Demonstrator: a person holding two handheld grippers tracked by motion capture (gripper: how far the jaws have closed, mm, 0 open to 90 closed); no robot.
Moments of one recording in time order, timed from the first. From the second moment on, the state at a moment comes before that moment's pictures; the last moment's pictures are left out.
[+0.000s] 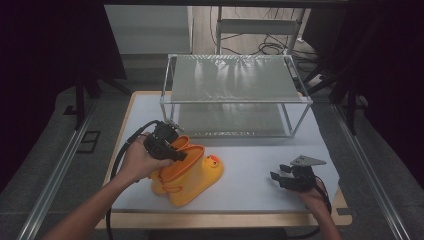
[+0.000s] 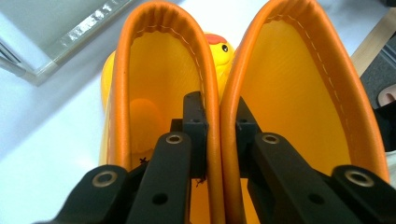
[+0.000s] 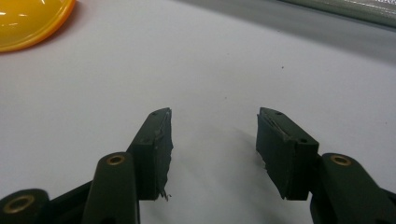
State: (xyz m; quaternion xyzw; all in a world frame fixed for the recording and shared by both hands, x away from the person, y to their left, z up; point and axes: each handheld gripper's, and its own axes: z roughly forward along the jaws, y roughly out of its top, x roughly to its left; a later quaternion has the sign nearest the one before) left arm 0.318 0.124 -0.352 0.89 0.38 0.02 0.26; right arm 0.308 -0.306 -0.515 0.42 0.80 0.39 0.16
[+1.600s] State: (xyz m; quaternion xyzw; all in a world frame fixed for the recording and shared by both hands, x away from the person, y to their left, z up) left arm 0.336 0.059 -0.215 0.88 0.31 -0.02 0.37; right arm 0.307 -0.322 -0.511 0.44 0.78 0.41 0.17
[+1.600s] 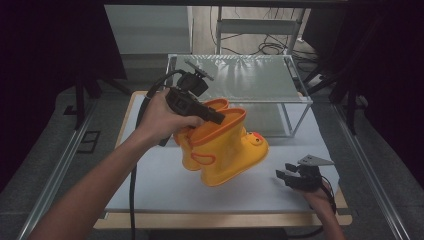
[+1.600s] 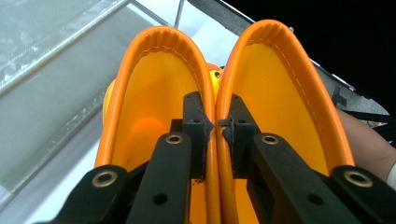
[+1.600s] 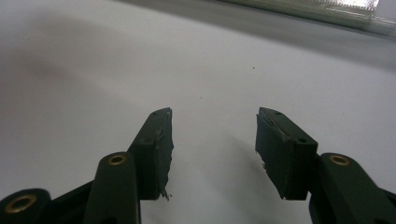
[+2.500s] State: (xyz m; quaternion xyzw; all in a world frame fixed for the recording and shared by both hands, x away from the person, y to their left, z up) left arm 0.371 0.038 -0.123 0.85 0.32 0.00 0.42; right arm 0.307 -0.326 -0.513 0.45 0.78 0.41 0.16
